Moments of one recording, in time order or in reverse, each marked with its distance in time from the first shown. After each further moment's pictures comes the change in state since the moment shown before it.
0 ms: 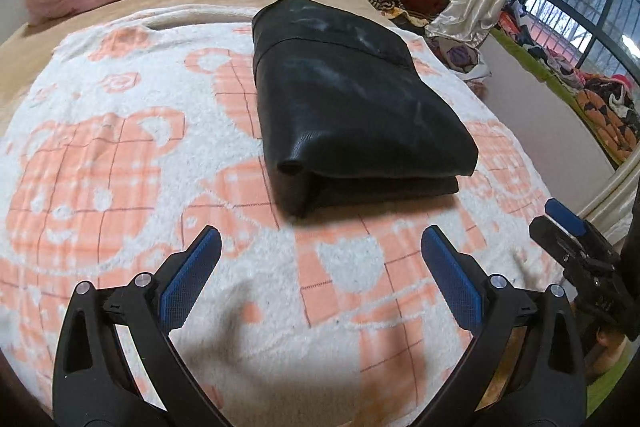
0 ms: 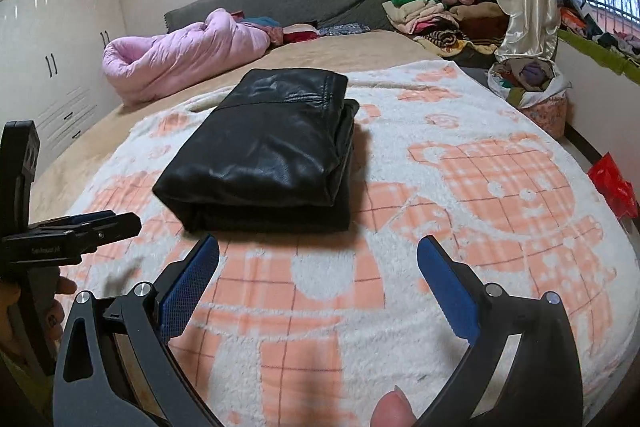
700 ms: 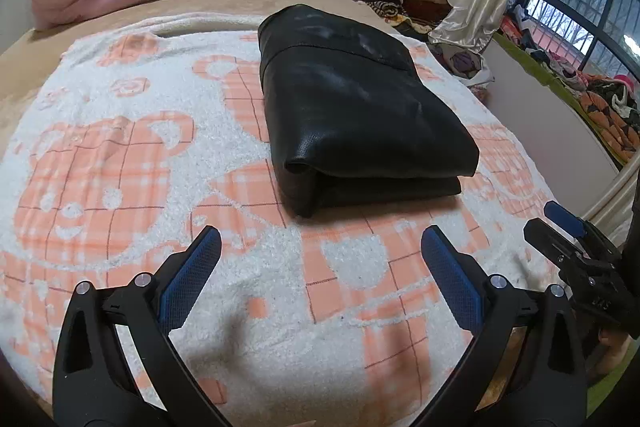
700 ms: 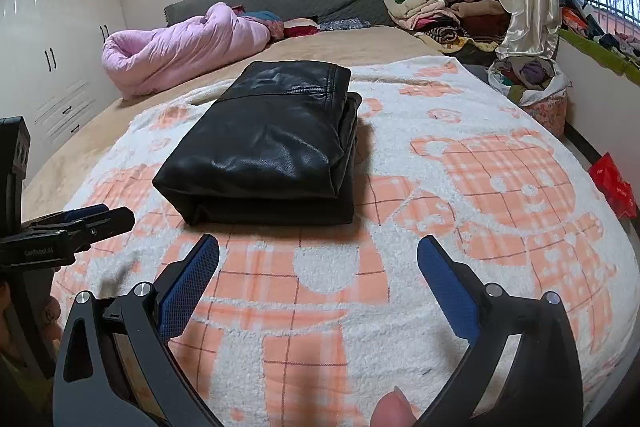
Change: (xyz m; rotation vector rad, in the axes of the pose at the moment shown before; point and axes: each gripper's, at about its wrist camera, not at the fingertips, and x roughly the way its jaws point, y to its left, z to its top) left arm -0.007 -0.003 -0.007 0.006 -0.033 0.024; right arm 0.003 0.005 -0.003 -0.008 0.018 -0.014
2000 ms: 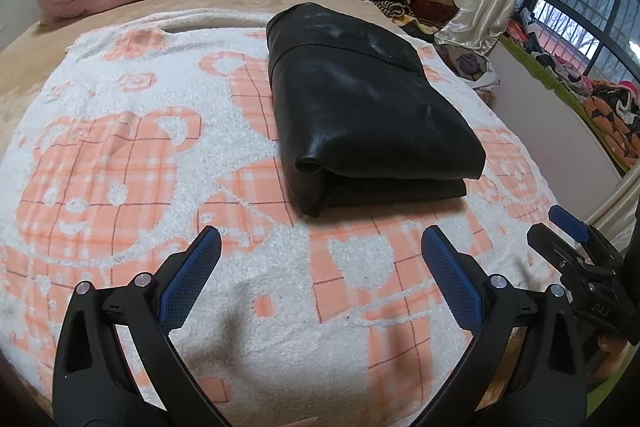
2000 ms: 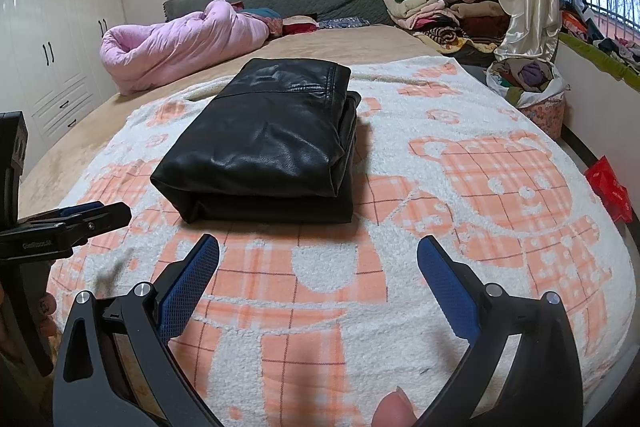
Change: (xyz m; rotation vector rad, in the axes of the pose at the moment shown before) left arm -0.001 0.006 0.002 -0.022 0.007 0.008; right arm 0.001 0.000 0.001 -0.010 0.008 -0.013
